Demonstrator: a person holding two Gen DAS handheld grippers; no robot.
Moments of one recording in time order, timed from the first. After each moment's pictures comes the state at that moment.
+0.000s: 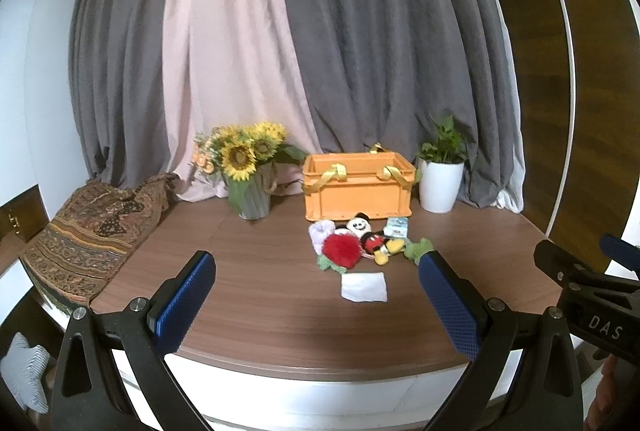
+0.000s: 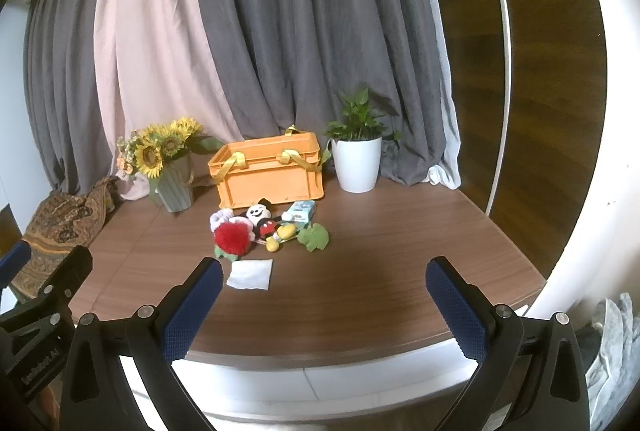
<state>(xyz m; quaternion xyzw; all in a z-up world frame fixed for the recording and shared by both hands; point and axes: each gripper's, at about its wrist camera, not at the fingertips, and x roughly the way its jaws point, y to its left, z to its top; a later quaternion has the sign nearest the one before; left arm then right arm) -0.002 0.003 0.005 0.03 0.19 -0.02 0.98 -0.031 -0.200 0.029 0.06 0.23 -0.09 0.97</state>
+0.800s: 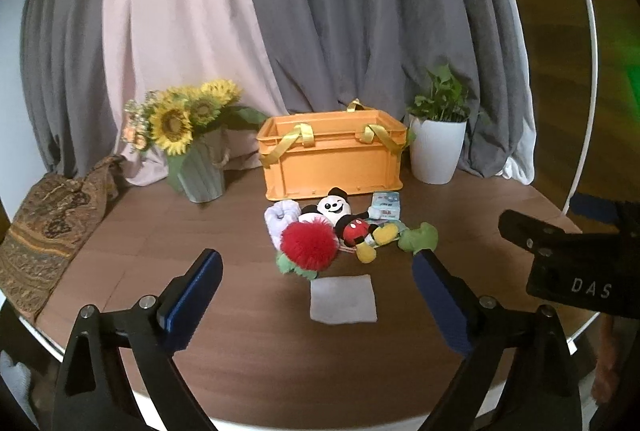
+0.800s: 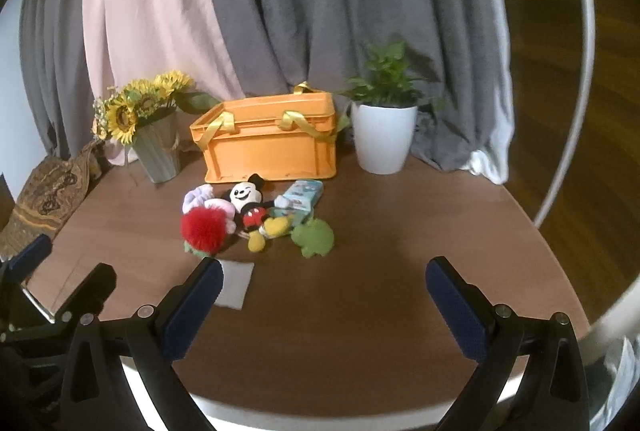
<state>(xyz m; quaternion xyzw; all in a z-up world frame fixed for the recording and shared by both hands) 0.153 -0.052 -0.066 0.05 0.24 -0.06 0.97 0.130 -0.243 -0.017 0.04 0.32 -0.03 0.95</state>
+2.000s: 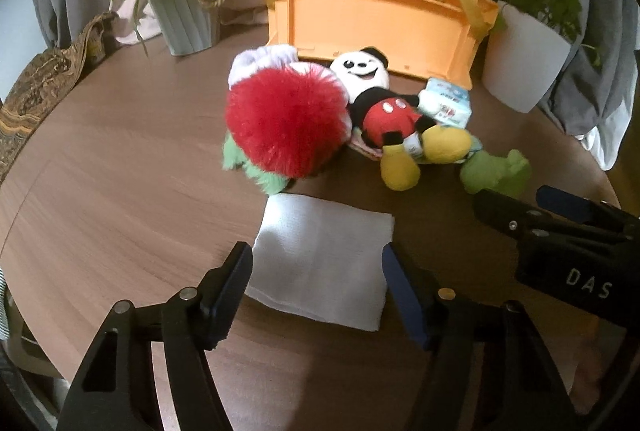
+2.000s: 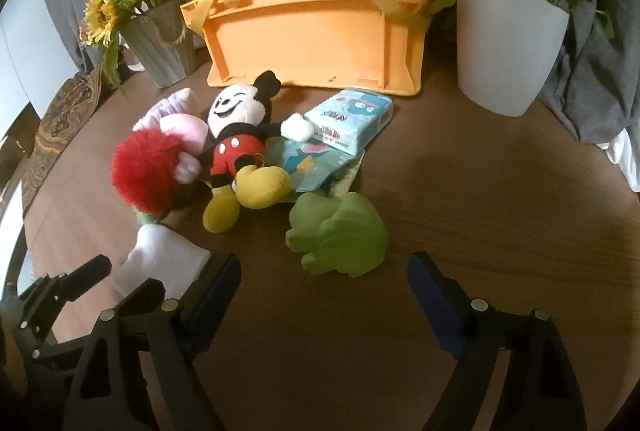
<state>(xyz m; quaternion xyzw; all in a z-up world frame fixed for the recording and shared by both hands) 0.275 -0.084 -0.198 -0.04 0.44 0.04 0.89 0.313 -0.257 -0.155 0.02 0.46 0.13 0.88</state>
